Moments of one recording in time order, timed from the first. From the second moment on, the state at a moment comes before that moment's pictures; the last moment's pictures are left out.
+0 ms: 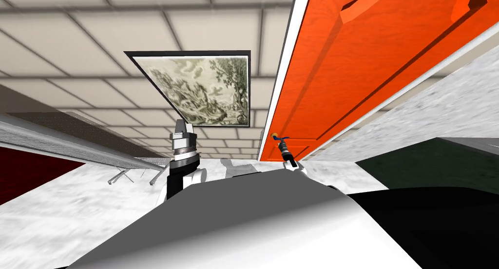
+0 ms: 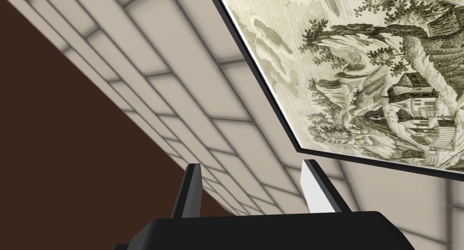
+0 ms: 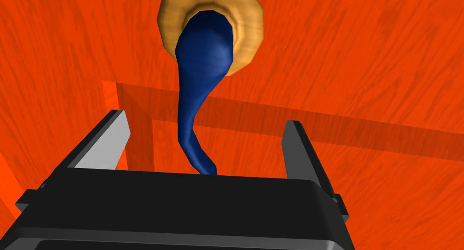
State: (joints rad) arm 0.01 -0.37 -0.05 -0.84 -0.13 -0.69 -0.17
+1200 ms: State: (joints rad) arm -0.01 -0.37 -0.13 -0.77 -0.16 -0.70 -0.15
